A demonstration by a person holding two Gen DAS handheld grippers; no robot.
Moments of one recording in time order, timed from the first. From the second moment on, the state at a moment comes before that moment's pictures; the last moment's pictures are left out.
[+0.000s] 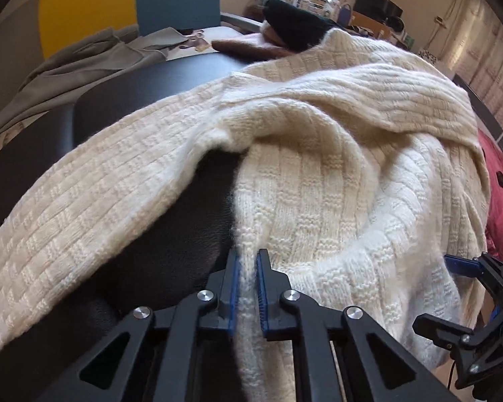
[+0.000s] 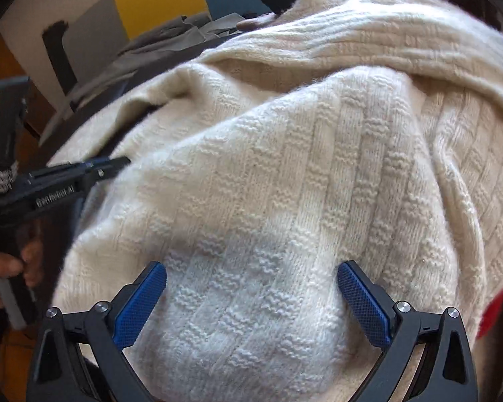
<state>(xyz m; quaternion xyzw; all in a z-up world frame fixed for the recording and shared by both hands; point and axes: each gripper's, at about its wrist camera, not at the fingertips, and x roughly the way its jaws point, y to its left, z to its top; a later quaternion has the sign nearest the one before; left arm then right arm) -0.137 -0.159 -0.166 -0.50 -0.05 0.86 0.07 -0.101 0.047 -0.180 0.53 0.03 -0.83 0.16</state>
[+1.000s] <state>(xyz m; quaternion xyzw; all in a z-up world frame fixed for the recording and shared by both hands) 0.049 -0.479 -0.159 -0.42 -0.32 0.83 -0.17 -0.072 -0.015 -0.187 0.49 0.07 -0.86 0.12</state>
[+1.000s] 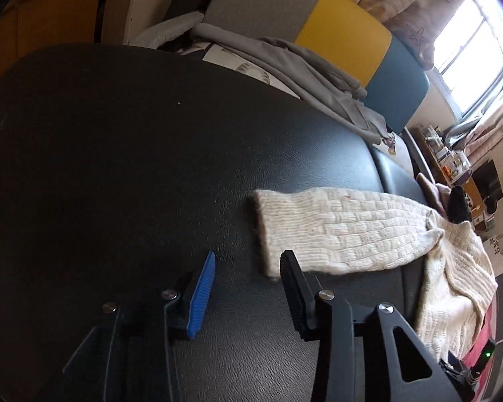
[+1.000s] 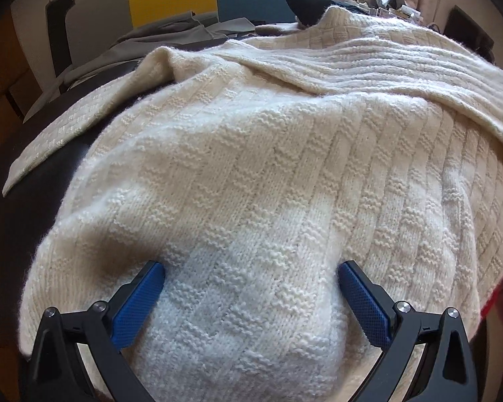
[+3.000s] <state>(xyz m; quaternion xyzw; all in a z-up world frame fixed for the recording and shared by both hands) -0.072 -0.418 -0.172 -0.49 -0.10 0.85 -0.14 -0.049 -0.067 -0.181 0.48 0.16 -0.83 0.24</state>
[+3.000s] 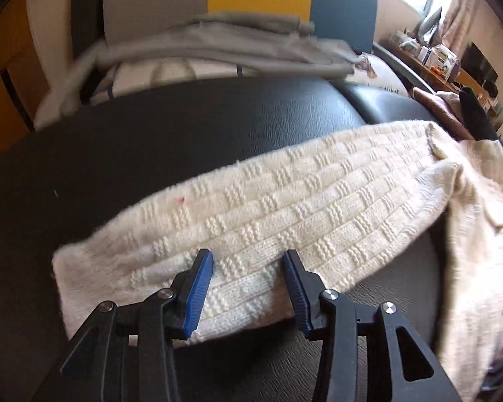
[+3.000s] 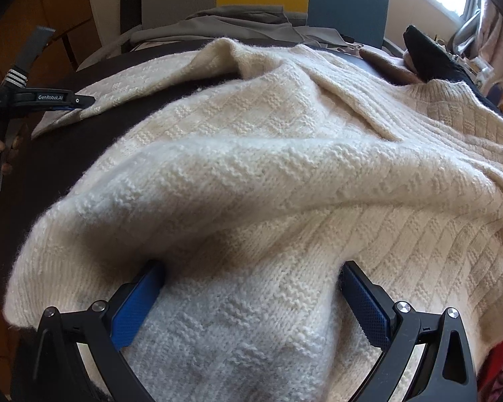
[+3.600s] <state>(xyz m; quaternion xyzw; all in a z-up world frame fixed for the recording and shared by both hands) -0.002 -0.505 -0.161 -0.48 -0.16 0.81 -0.29 -0.048 -0.093 -0.166 0.48 0.15 -0.80 0.32</state>
